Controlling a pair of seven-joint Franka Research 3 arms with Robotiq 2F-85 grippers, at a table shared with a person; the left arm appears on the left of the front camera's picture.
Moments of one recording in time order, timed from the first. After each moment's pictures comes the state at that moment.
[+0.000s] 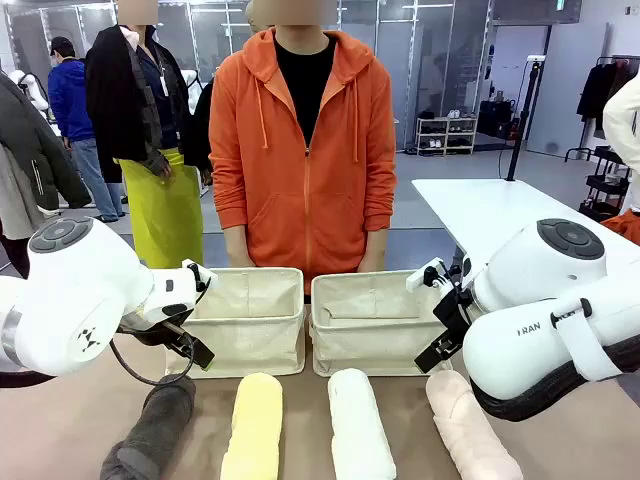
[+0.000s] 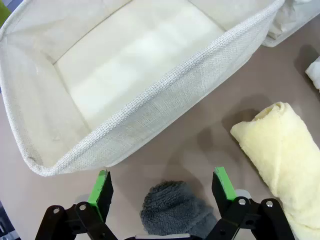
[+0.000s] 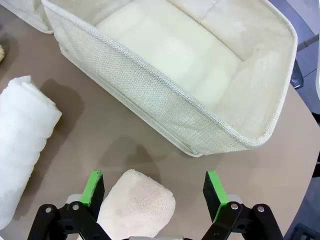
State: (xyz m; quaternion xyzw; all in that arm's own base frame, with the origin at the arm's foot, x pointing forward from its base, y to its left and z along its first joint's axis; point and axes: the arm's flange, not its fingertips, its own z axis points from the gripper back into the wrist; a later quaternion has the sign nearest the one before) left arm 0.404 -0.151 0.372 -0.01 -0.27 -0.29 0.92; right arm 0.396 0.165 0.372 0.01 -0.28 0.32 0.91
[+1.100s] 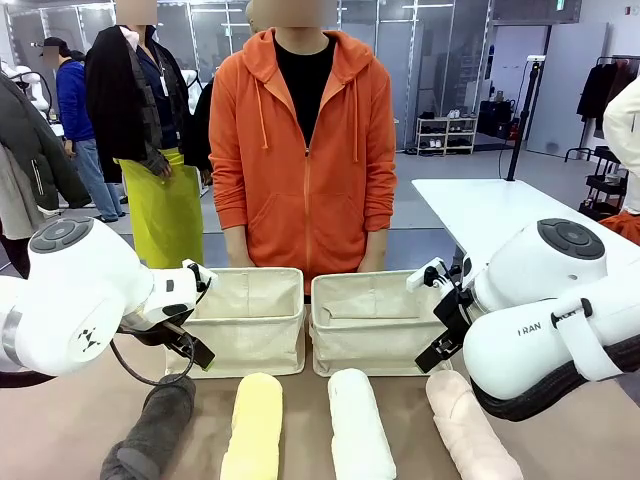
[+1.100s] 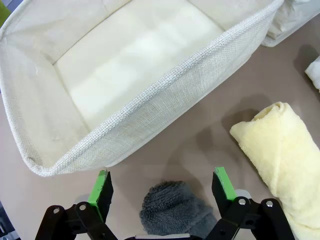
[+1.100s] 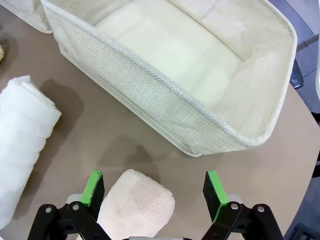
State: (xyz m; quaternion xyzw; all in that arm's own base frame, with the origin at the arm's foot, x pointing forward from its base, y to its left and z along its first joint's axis) left arm 0.403 -0.152 0.372 -0.01 -0.27 -0.29 0.92; right arm 0.396 0.164 0.372 0.01 -0.28 0.32 0.91
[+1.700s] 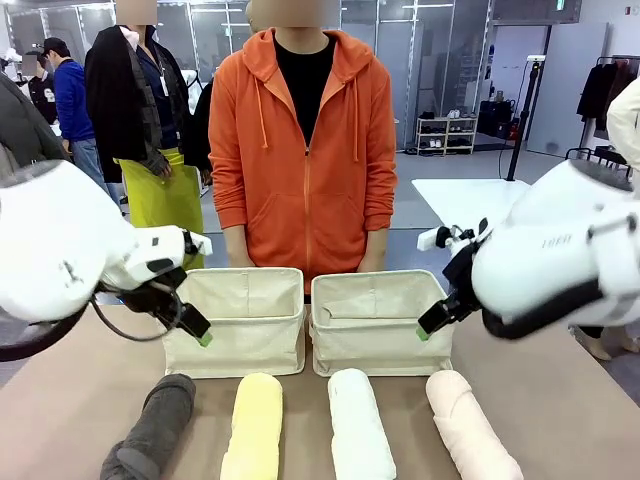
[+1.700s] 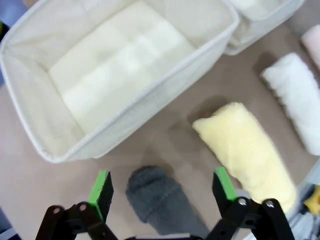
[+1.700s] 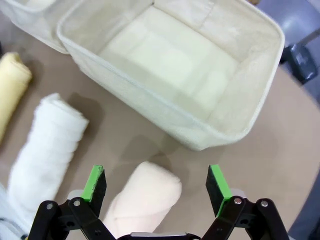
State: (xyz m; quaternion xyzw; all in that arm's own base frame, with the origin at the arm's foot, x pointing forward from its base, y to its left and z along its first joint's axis) left arm 0.397 -0.145 0.441 -0.09 -0.23 -0.30 0.92; right arm 0.406 0.152 0.440 0.10 -0.25 0.29 0.92
